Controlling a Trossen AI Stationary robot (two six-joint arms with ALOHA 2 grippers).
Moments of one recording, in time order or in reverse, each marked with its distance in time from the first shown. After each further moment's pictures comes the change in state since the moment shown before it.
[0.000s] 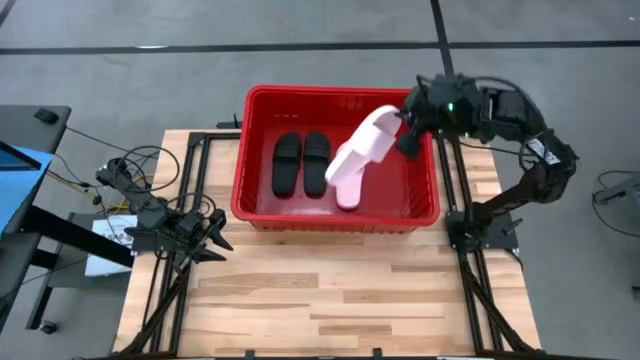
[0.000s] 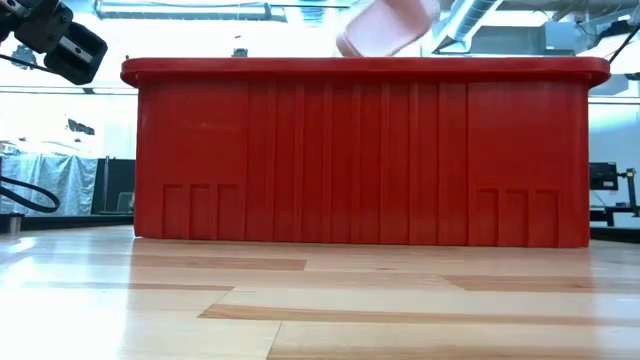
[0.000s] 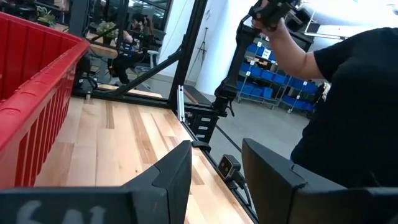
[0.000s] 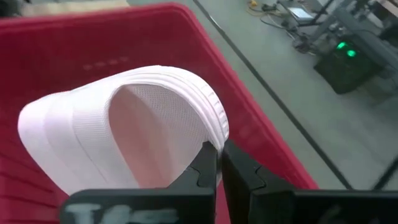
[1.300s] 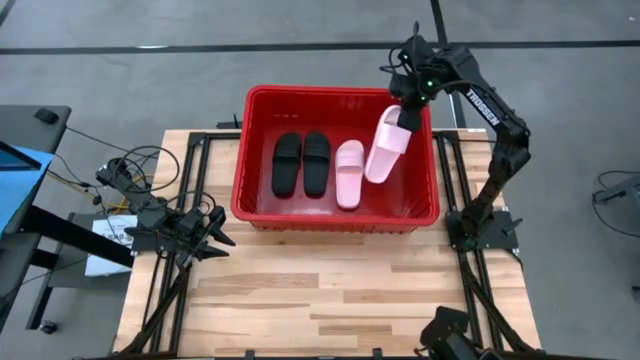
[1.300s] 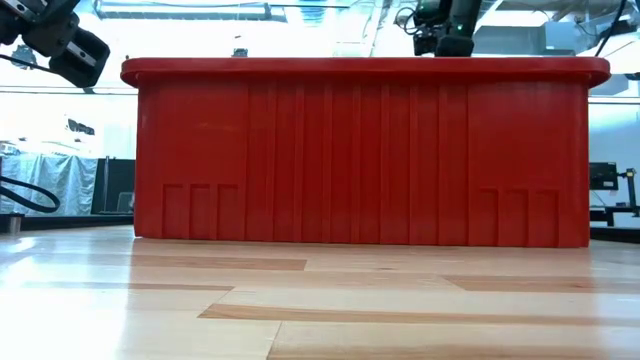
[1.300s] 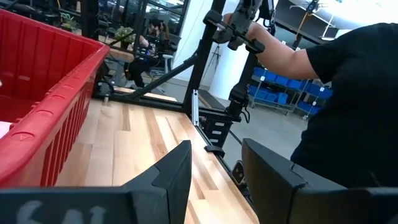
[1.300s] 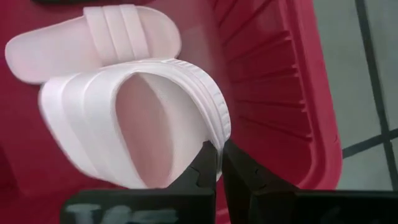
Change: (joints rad) left arm 0.000 0.000 0.000 0.000 -0.072 0.001; right arm -0.620 0.332 0.000 -0.195 -0.418 -0.572
